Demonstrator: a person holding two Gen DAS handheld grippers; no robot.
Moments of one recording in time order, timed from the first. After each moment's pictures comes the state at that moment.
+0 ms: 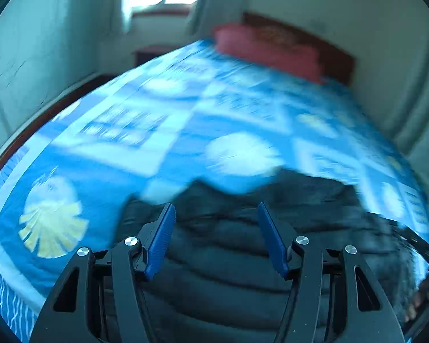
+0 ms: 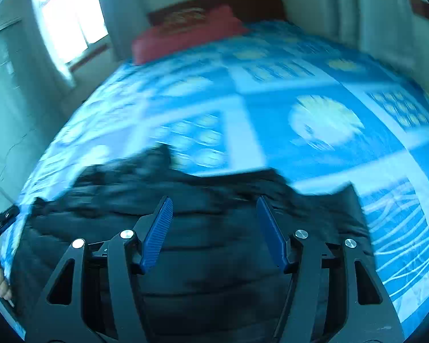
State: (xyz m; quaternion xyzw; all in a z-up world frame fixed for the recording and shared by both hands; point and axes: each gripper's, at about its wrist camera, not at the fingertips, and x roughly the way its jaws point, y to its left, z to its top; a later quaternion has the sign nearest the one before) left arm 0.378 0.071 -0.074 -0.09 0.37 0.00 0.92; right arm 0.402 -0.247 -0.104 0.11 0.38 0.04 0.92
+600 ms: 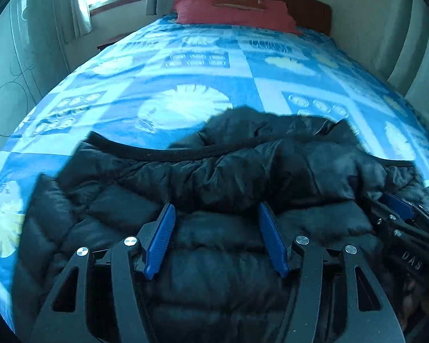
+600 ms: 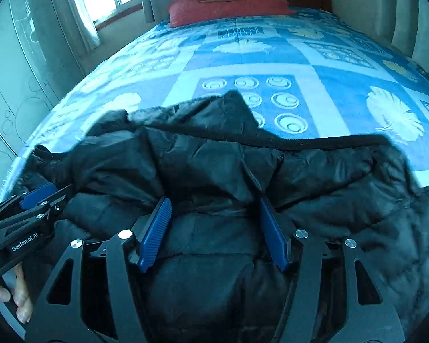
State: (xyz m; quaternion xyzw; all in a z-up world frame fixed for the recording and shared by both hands) left arm 0.405 -0.002 -0.130 -0.02 0.44 -0.03 0.90; right arm 0.422 -0.199 -0.147 0.08 0.42 0.08 0.90
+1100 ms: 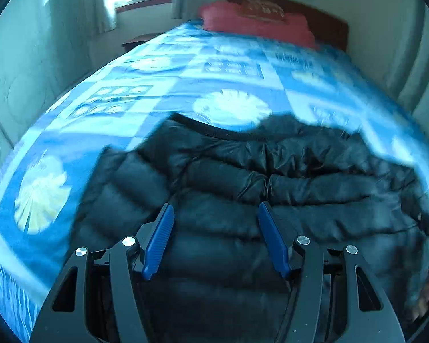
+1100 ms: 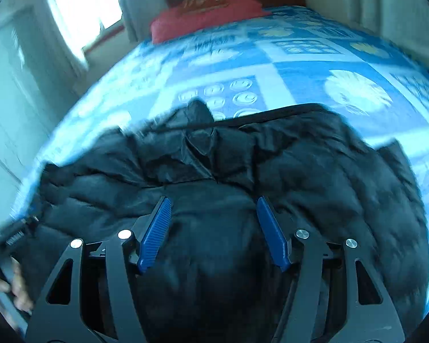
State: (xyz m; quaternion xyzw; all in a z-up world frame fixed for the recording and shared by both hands) left arm 0.359 0.058 -0.116 -0.06 0.42 0.02 0.90; right arm 0.365 -0.248 -0.129 0.16 0.39 0.05 0.90
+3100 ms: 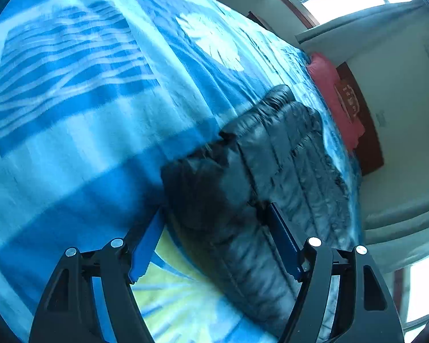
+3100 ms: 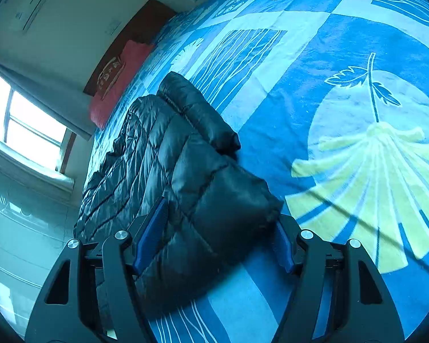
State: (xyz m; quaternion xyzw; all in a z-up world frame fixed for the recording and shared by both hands) left arm 0.159 0.158 -0.166 -0.47 0.38 0.11 0.79; right arm 0.165 -0.361 -0.193 0.44 0.34 -0.09 0.83
